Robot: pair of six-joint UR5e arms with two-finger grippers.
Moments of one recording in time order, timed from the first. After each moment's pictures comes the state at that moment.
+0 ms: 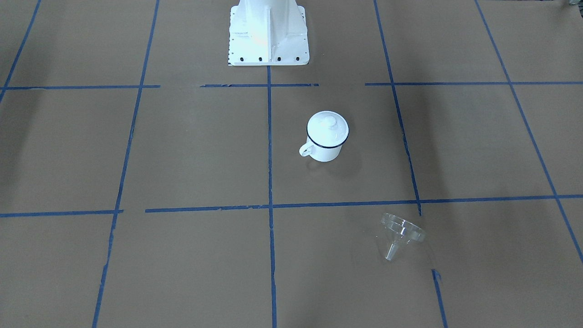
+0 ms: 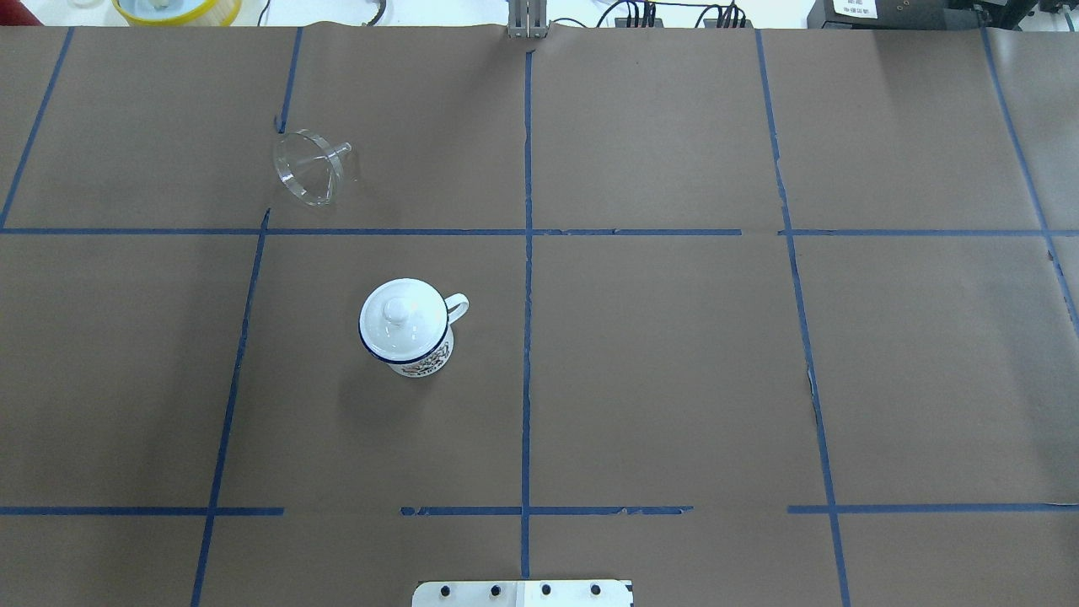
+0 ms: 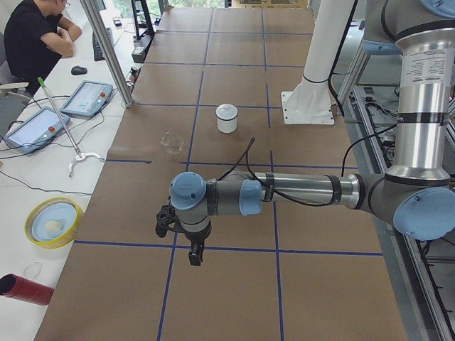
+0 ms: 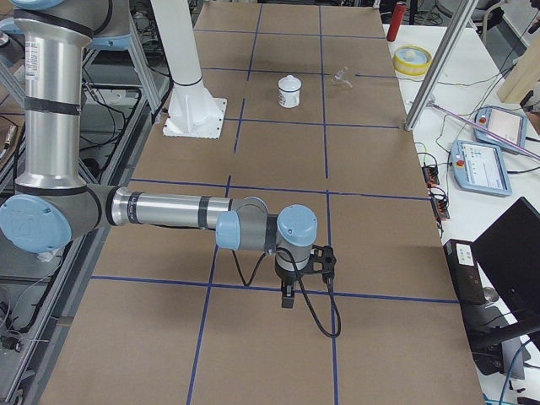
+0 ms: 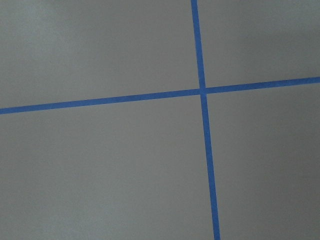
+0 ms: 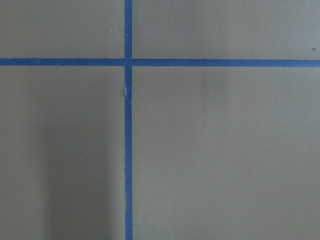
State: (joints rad) left arm -1.62 -1.54 -1.63 -1.49 -2.32 0.14; right arm 1.57 -1.68 1.66 -1.57 2.29 0.01
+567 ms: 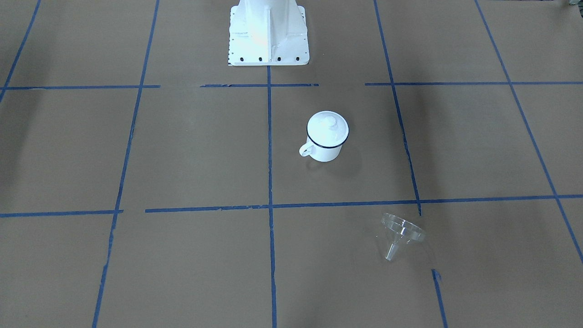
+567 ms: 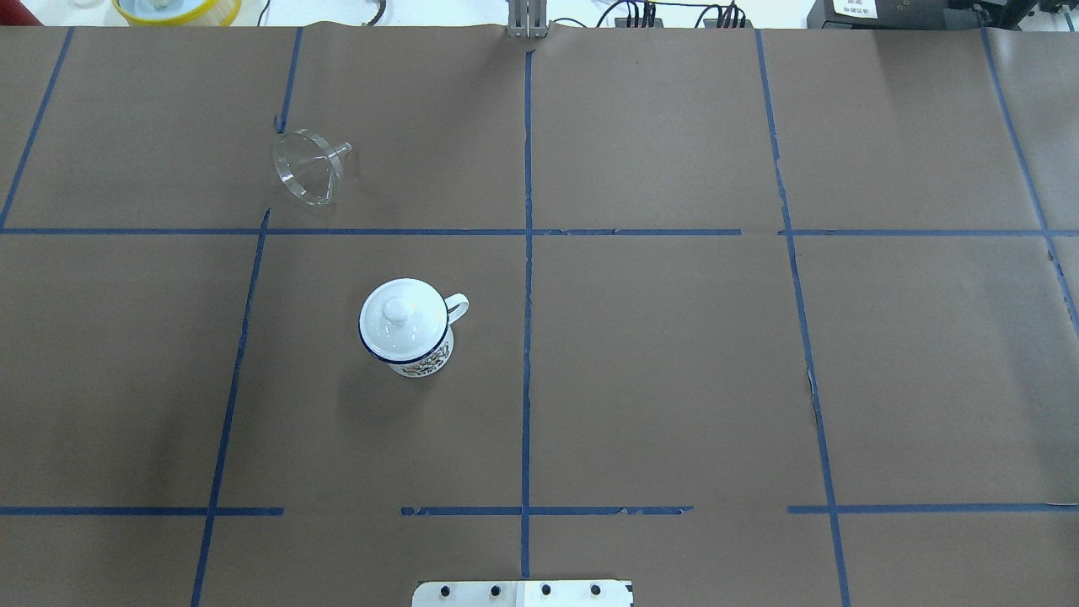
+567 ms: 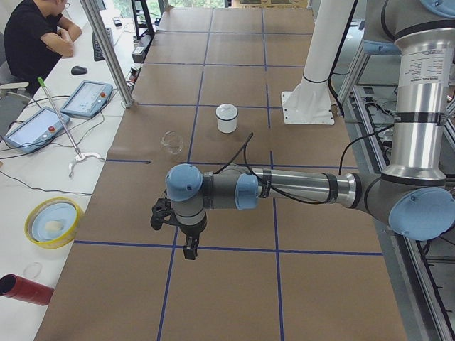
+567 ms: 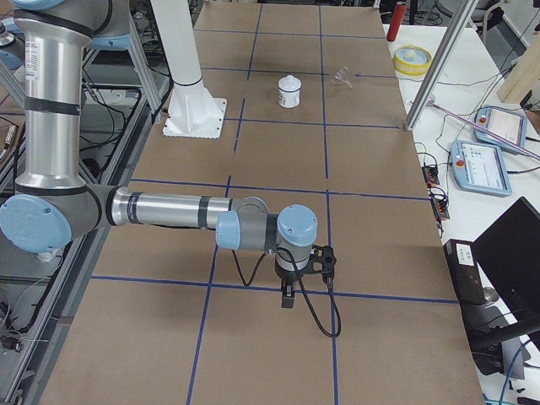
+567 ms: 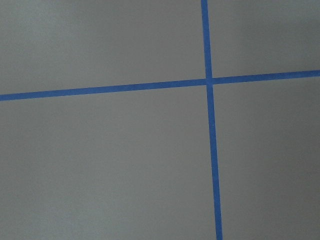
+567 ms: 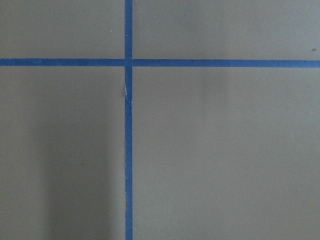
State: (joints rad) left arm -1.62 -1.59 -1.66 -1.48 -2.31 0.12; right arm 1.57 -1.68 1.66 -1.57 2.29 0.01
